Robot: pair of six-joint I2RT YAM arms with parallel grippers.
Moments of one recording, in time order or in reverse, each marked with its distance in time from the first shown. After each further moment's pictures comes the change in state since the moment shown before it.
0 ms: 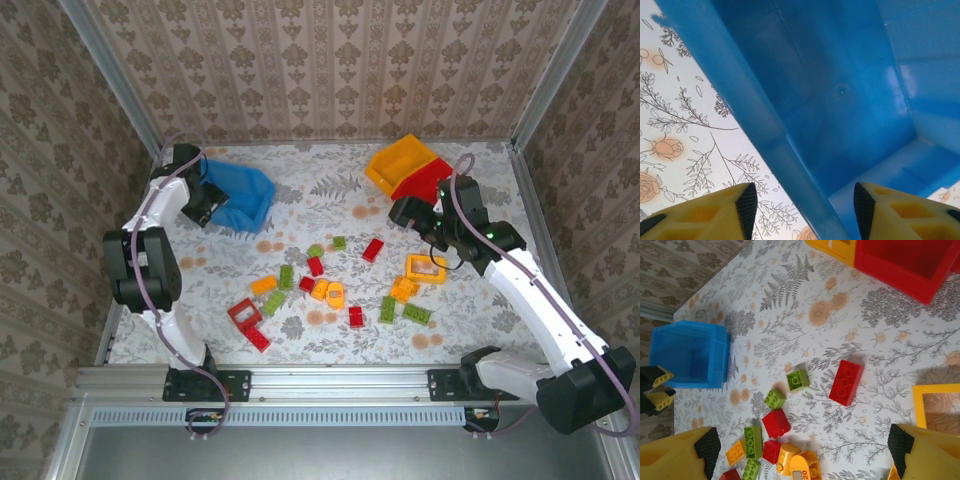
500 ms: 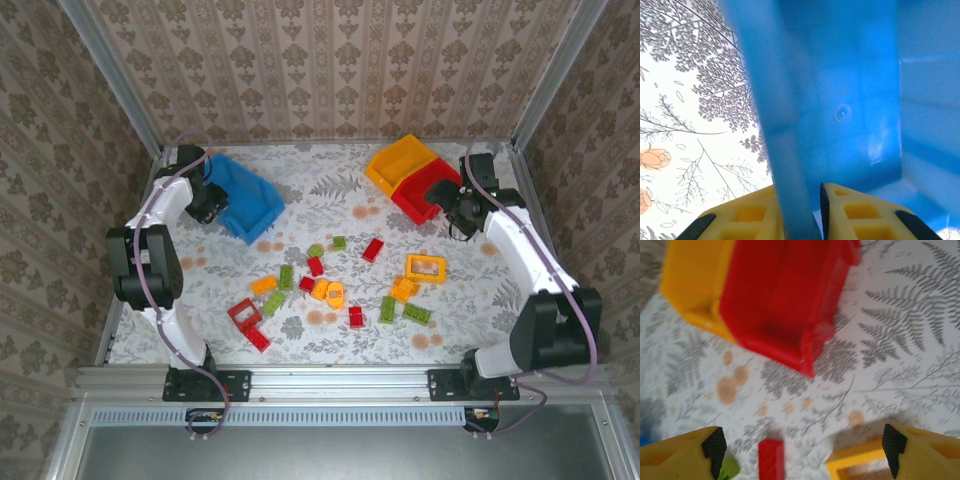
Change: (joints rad) left arm -0.026 0.010 0.000 0.012 0.016 0.091; right arm -0.275 0.336 0.145 -0.041 0.097 -0.021
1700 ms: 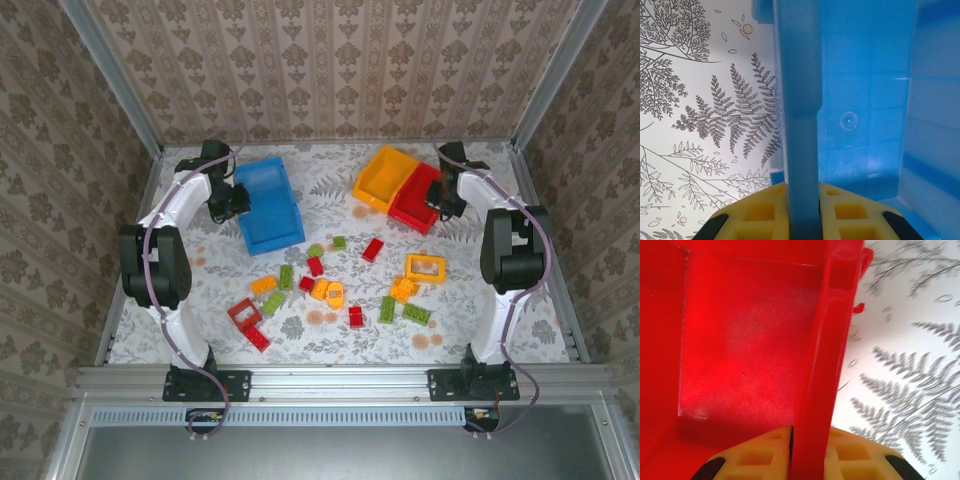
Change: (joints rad) left arm -0.121 0.011 0.073 -0.112 0.056 0.319; right arm 0.021 0.515 0.310 -0.049 0.094 -0.261
